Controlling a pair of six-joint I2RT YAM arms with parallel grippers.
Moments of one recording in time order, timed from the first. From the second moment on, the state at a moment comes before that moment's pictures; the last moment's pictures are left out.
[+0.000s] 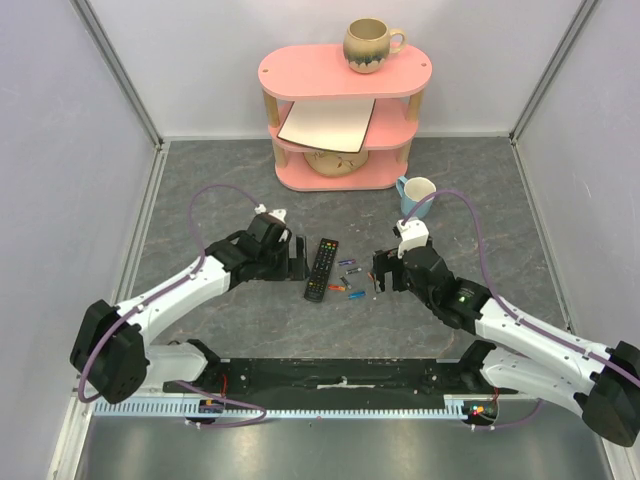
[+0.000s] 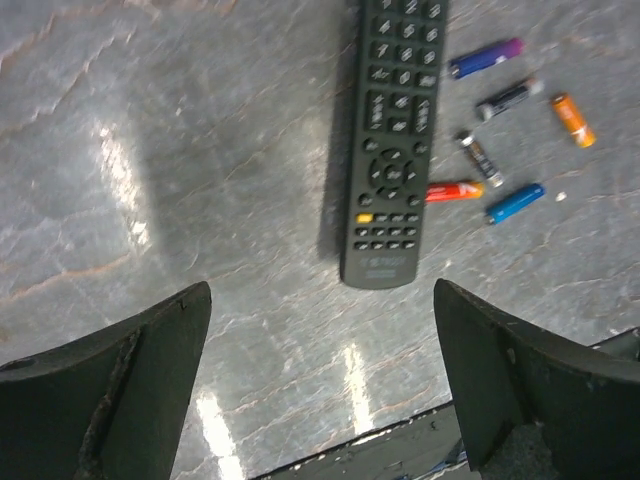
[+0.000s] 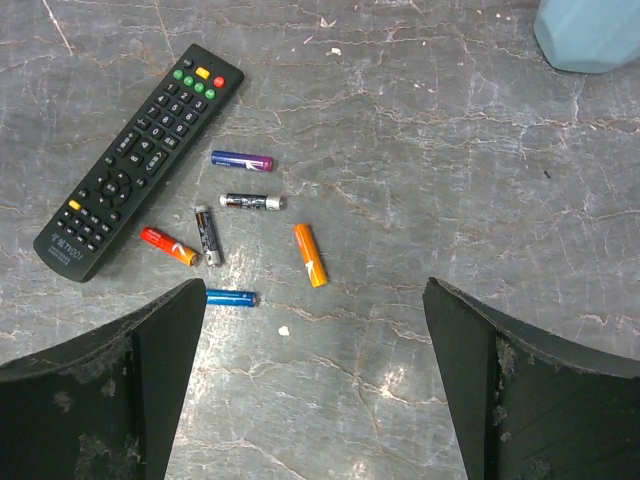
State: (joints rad) left arm -0.64 1.23 0.80 -0.52 -0.02 -0.57; right arm 0.81 0.93 0.55 -0.18 0.35 0.34
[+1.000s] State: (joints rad) left arm -0.75 1.82 1.25 -0.57 -0.04 -0.25; right arm 0.81 0.89 0.56 -0.24 0.28 0.34
